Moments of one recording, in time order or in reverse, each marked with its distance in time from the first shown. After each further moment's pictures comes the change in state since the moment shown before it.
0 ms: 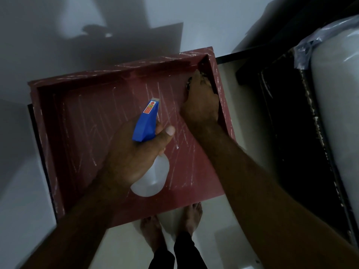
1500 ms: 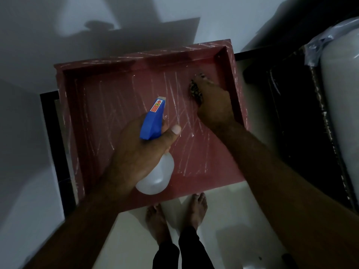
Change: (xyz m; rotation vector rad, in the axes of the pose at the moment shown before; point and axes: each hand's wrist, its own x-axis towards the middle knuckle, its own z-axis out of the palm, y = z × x) left_hand -0.042 -0.013 -0.025 -0.014 0.043 0.018; right_hand -0.040 0.010 -0.002 0.043 -0.093 -0.223
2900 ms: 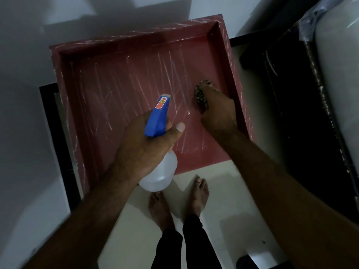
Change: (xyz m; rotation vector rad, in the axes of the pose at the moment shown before) left_hand -0.050 -0.013 0.022 0.036 -0.037 0.006; right_hand -0.086 0.020 0.016 0.057 0.041 0.090
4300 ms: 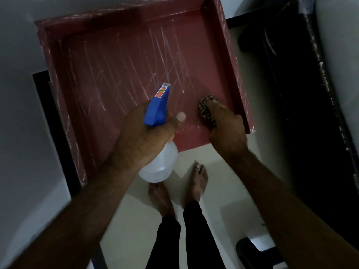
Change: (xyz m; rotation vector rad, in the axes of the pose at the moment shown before) left_hand -0.026 -0.009 0.017 0.081 -0.032 -0.053; right_hand -0.105 0.038 0.005 0.045 -0.007 0.029
